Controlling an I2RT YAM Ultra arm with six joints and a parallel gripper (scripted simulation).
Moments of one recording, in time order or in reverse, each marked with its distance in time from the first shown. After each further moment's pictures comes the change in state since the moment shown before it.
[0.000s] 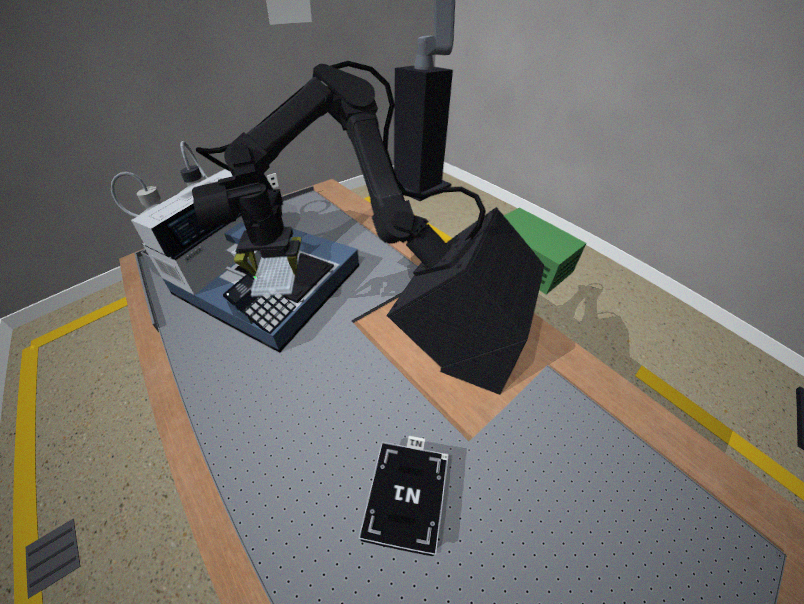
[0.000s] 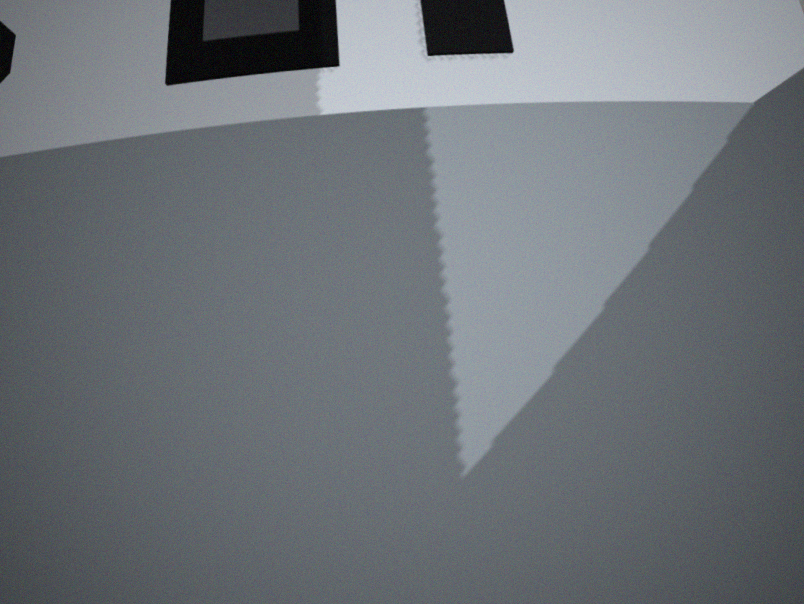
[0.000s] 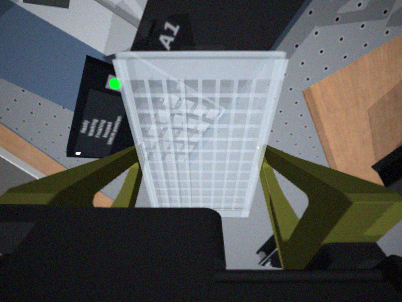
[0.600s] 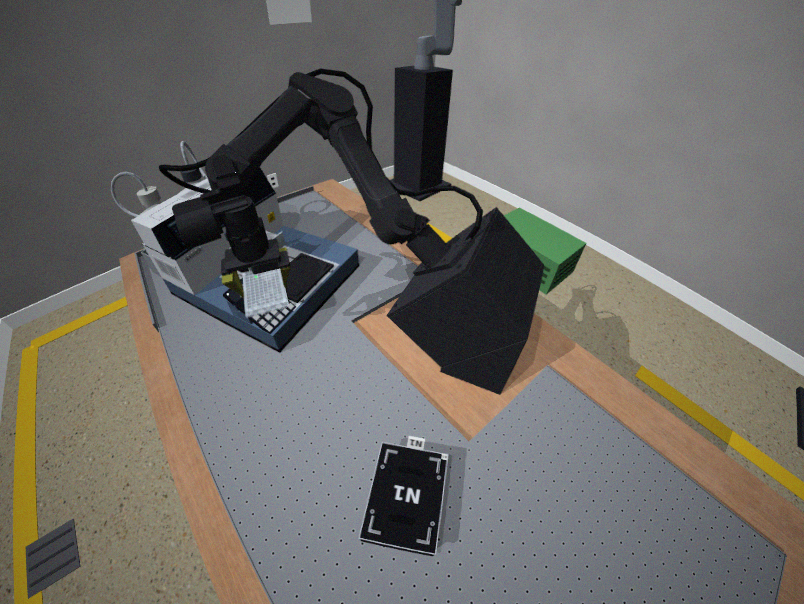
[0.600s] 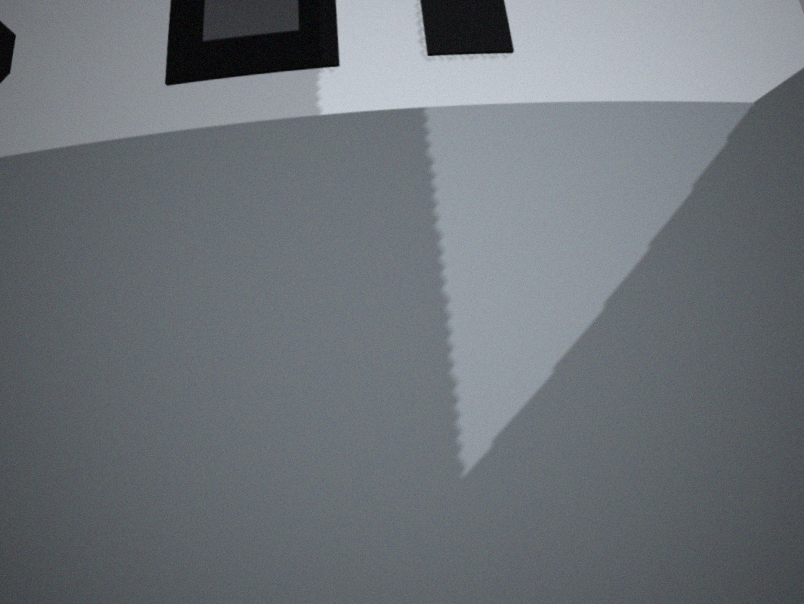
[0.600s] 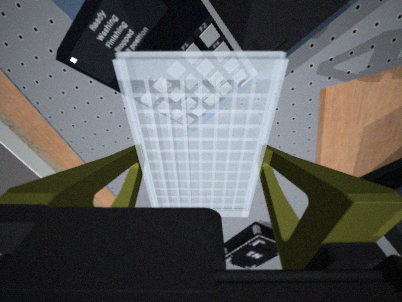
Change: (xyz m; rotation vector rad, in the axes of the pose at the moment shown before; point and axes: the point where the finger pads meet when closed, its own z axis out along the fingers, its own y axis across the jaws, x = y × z) arm 0.051 0.016 -0.001 -0.013 0.016 -0.292
